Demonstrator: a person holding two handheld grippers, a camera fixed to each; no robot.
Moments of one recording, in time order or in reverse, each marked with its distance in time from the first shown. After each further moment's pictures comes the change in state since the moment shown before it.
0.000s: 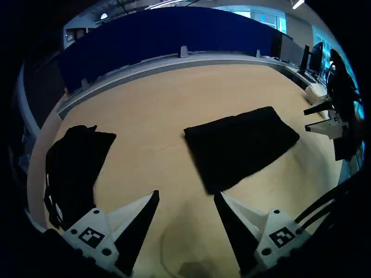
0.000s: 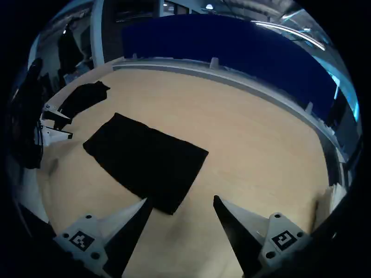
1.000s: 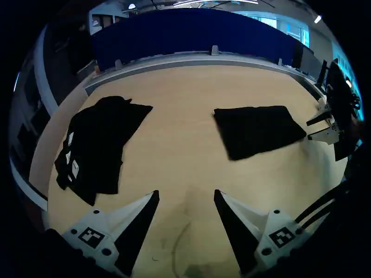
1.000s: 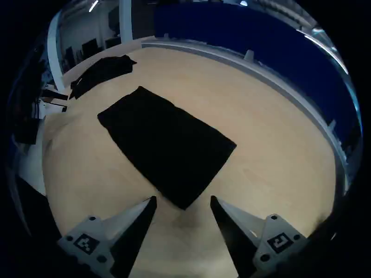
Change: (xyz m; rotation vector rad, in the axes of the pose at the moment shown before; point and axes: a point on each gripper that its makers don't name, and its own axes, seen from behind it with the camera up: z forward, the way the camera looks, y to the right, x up) left arm -0.063 -0.034 -0.059 0.121 -0.020 -0.147; right arm -0.026 -0.026 0.015 0.138 -0.115 -0.170
